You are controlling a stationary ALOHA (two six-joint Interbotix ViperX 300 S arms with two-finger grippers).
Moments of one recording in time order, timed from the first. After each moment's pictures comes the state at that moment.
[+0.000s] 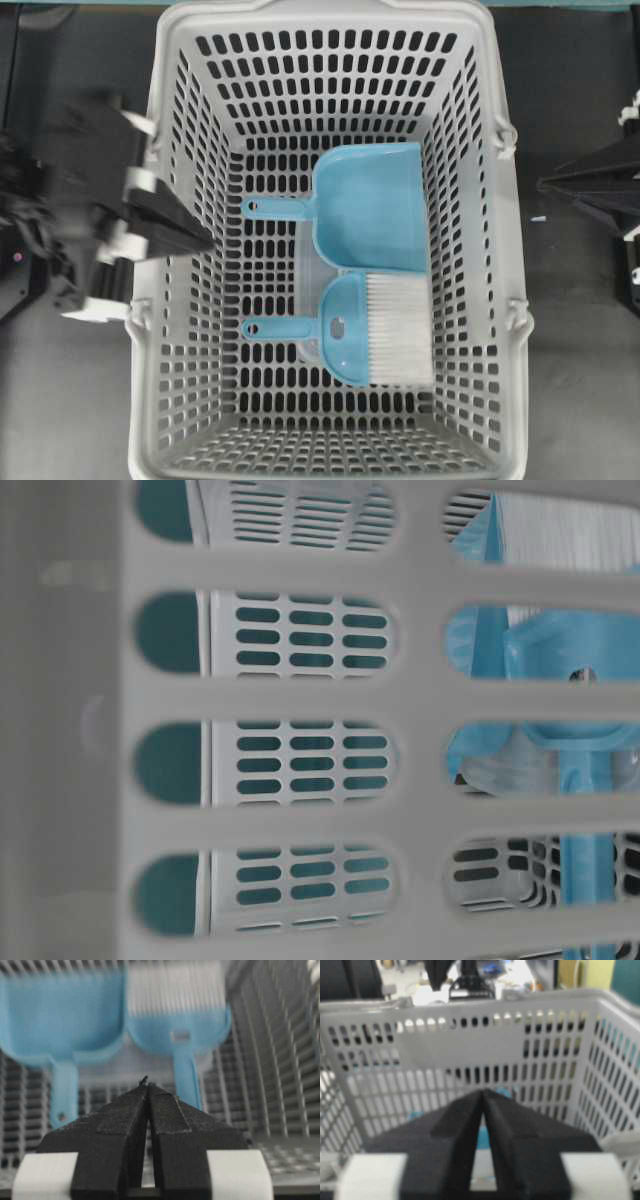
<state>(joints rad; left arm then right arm) -0.12 -0.48 0.45 0.04 0.74 -0.07 -0.04 -1.00 1.17 0.01 -0.11 0.03</state>
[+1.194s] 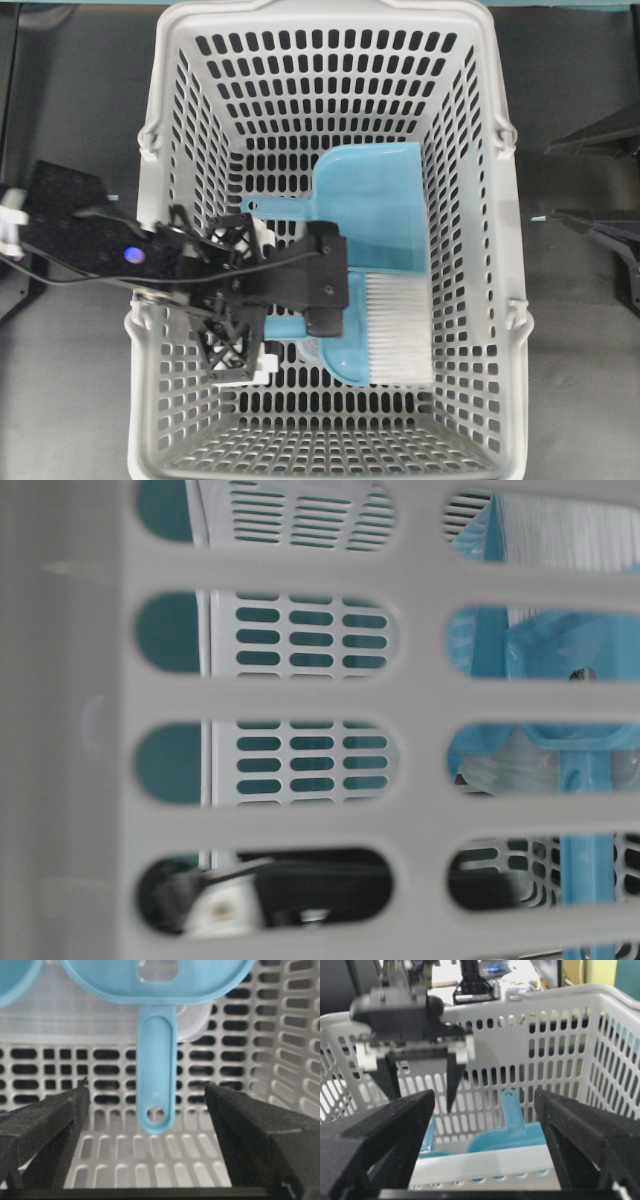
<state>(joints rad) -0.20 0.04 0.27 0.04 0.90 -0.27 -0.04 -1.04 1.16 0.01 -0.07 0.08</state>
